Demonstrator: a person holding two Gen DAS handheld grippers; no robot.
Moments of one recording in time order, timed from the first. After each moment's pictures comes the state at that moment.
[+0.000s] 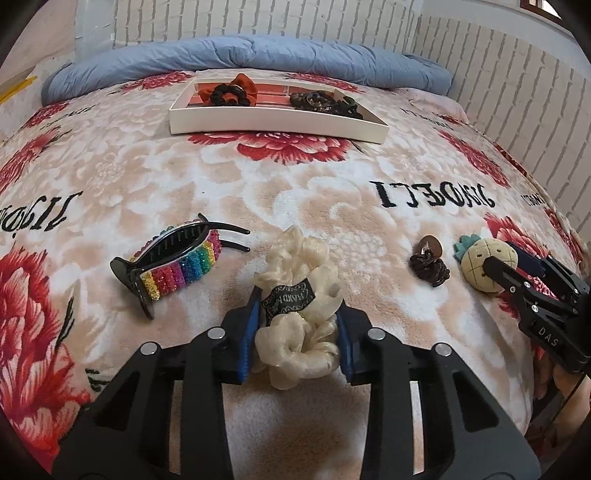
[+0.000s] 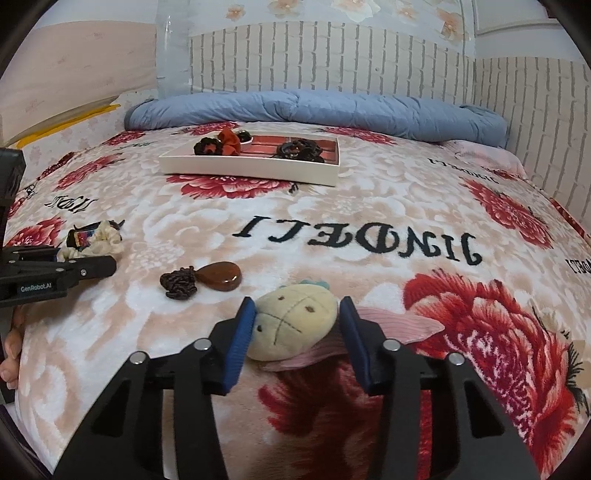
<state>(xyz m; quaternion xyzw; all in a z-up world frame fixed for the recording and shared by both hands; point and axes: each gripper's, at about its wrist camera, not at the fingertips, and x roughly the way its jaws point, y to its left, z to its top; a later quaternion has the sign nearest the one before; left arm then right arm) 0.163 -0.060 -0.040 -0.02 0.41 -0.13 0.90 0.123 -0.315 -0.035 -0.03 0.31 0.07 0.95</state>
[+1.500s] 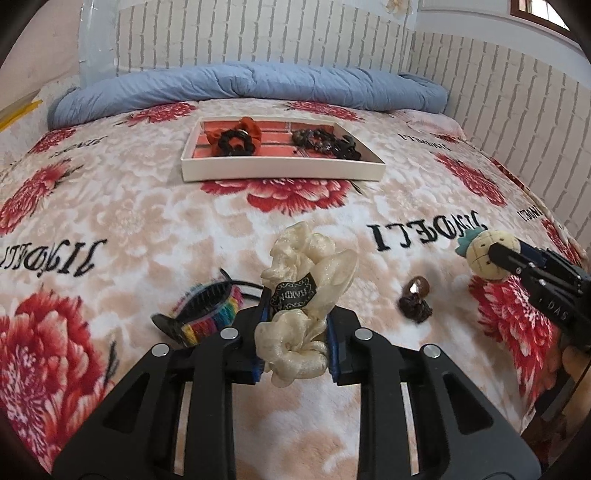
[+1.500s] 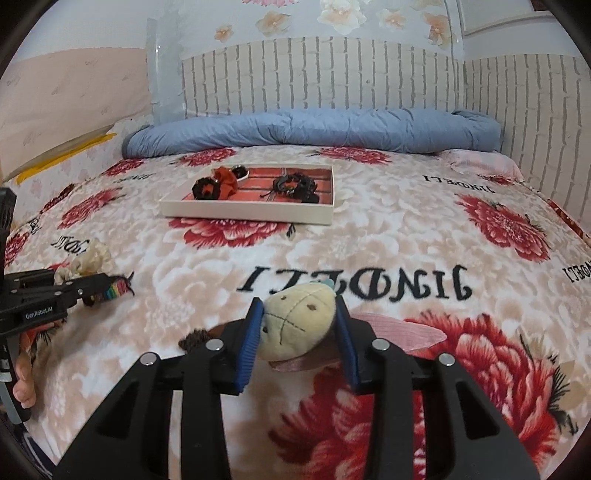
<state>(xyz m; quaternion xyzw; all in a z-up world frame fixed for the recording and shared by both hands) 0.164 -0.051 0.006 -0.01 0.37 -0.13 0.92 0.136 -0.322 0.013 0.01 0.29 0.06 0.96</state>
